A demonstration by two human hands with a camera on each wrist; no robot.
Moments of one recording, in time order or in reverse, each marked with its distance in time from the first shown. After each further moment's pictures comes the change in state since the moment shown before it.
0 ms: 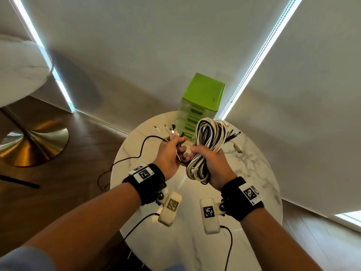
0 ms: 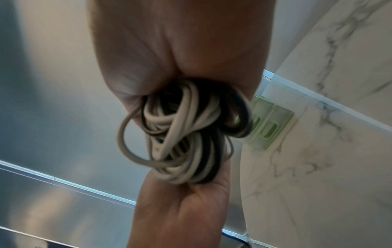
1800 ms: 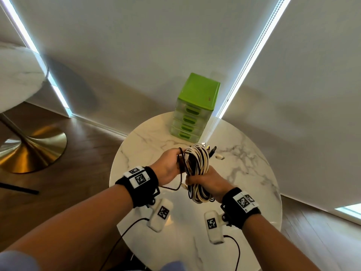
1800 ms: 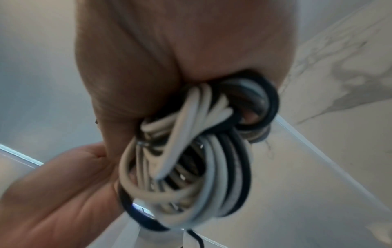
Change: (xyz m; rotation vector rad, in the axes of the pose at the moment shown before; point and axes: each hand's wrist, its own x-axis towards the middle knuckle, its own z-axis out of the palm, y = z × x) left_hand 0.002 -0.013 -0.012 0.397 -0.196 -0.176; right_hand -0.003 0.048 -0.041 -0.495 -0.121 0.190
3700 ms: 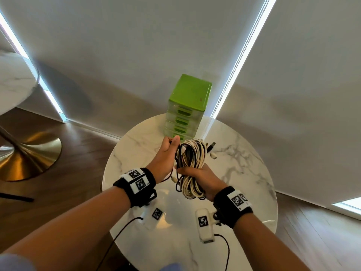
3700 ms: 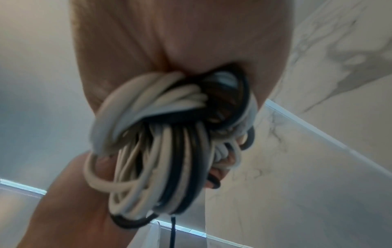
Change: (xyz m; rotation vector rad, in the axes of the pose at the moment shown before) left_hand 0.011 0.002 0.010 0.311 0.127 0.431; right_hand 0.000 -0.012 -0.003 0.296 -0.017 -0.086
